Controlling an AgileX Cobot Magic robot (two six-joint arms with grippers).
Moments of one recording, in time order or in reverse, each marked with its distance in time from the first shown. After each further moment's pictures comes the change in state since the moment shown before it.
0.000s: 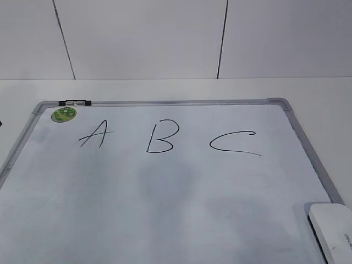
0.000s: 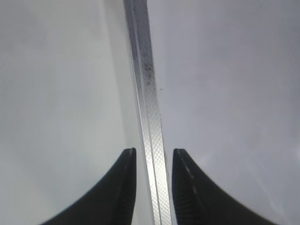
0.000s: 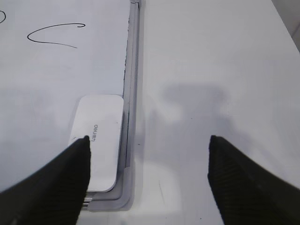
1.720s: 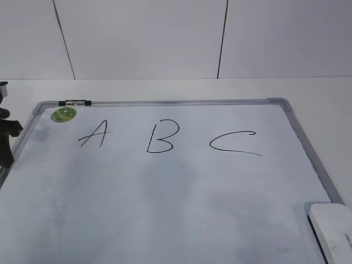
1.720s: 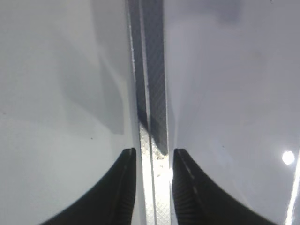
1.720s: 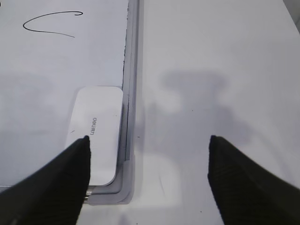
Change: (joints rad) left arm 0.041 0.232 -0.084 -0.092 -0.106 0.052; right arm 0.000 0.050 0.000 0.000 0.000 0.004
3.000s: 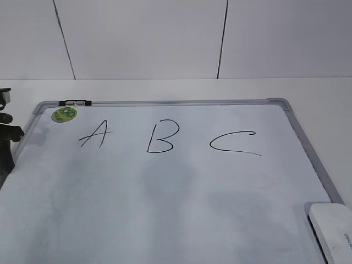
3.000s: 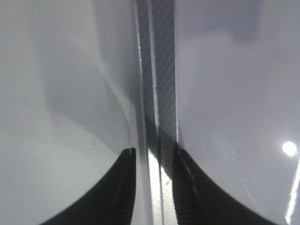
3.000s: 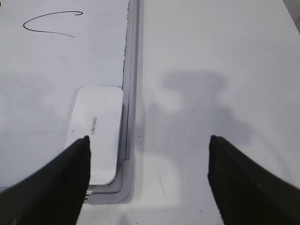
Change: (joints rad) left arm 0.000 0.045 -0.011 0.014 0.000 0.004; right arm 0.000 0.000 0.000 0.000 0.002 0.000
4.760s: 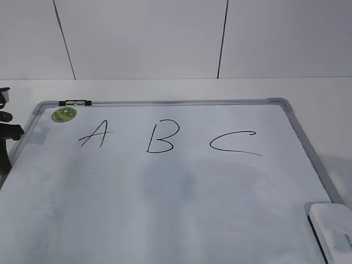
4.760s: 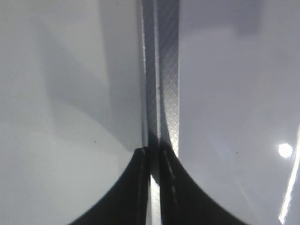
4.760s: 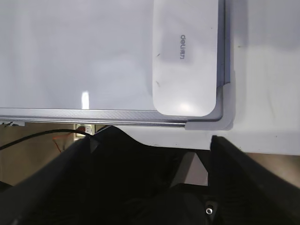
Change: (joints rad) left arm 0.000 0.000 -0.006 0.000 0.014 -0.012; right arm 0.000 0.563 -0.104 0.325 0.111 0.026
